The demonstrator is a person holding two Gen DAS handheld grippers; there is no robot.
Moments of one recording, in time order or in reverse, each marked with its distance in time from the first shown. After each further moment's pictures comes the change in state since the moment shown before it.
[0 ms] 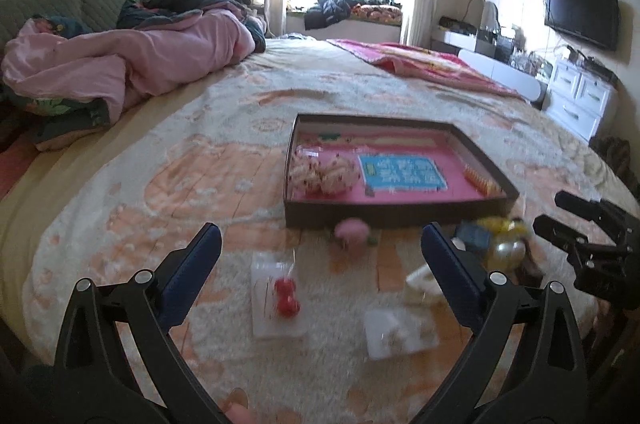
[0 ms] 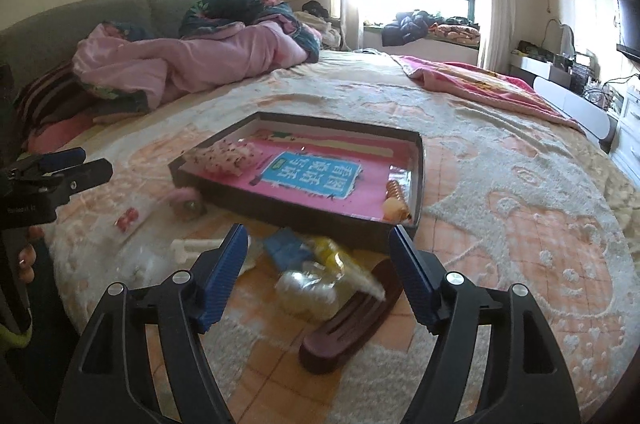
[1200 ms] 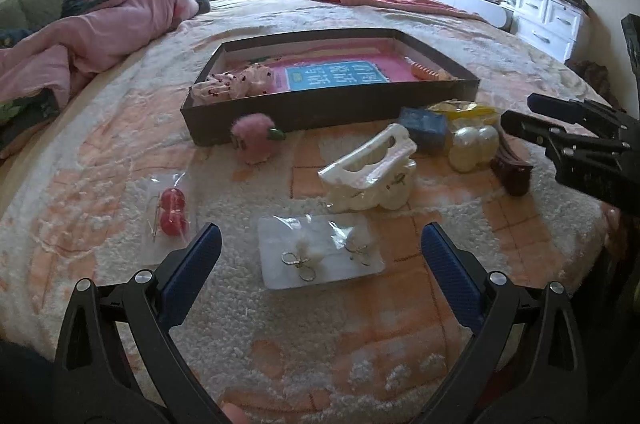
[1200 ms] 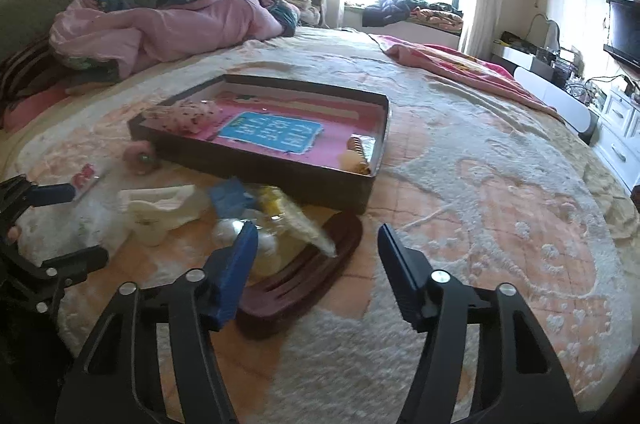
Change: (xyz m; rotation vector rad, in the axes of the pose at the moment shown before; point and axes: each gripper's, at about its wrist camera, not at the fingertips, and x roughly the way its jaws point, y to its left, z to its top) left arm 0.035 -0.062 -0.061 0.155 0.173 -0.077; right arm 0.019 -0.025 -0.026 -0.019 0.081 -0.113
